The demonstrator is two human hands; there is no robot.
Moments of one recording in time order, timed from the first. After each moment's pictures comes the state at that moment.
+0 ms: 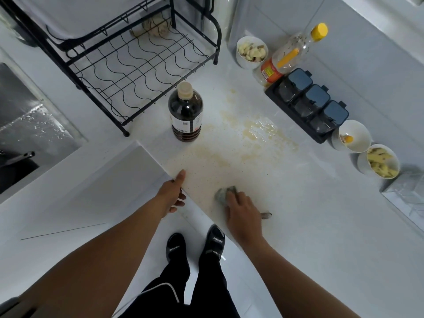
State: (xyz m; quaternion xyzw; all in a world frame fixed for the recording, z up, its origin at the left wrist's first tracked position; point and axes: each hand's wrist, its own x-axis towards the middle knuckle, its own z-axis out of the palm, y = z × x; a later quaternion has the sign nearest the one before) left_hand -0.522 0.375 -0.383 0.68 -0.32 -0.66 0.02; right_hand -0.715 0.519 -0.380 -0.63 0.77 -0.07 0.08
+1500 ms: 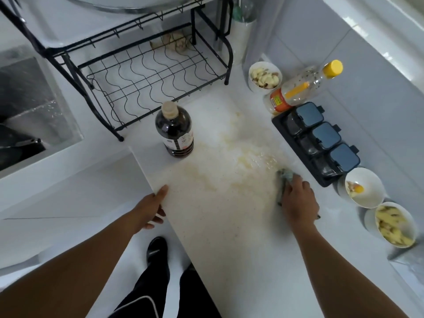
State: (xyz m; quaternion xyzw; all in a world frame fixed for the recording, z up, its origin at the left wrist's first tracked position) left_hand -0.536 0.383 -0.379 0.73 -0.30 -0.61 0.02; right_hand -0.952 0.418 -0.386 -0.51 0.86 -0.05 0.05
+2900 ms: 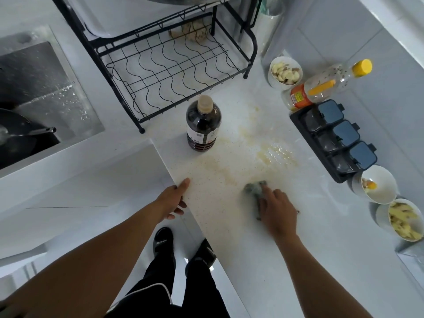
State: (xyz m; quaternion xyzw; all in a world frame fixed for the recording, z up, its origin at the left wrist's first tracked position) left_hand -0.525 0.376 -0.388 0.68 -0.30 -0.66 0.02; right_hand -0.840 0.452 -0.382 -0.64 0.76 -0.07 0.08
